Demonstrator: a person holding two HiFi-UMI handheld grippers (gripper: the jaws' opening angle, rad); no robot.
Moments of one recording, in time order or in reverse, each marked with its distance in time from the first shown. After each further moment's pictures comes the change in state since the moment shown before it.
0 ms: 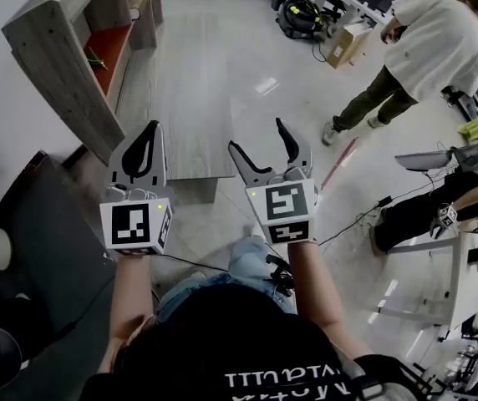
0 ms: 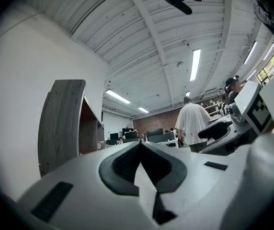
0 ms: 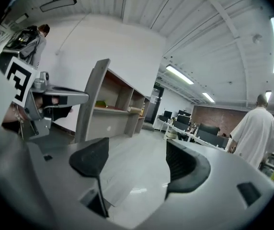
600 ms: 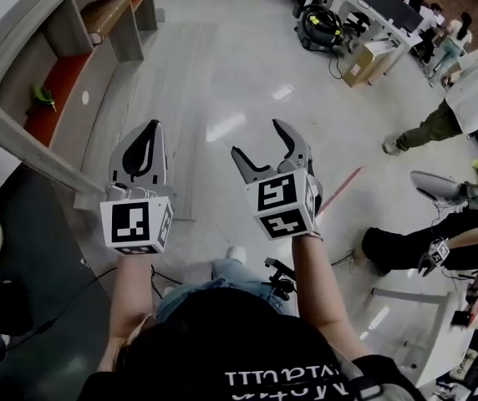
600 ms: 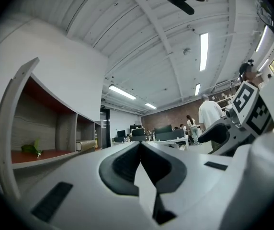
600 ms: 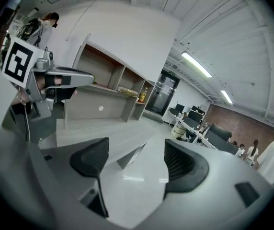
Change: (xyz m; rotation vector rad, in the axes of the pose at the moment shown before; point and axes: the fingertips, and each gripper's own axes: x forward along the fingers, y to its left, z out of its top) left arm 0.181 -0.080 -0.017 0.004 0.037 0.117; right arm 0.106 -0.177 -0.057 -0.160 0.137 0.165
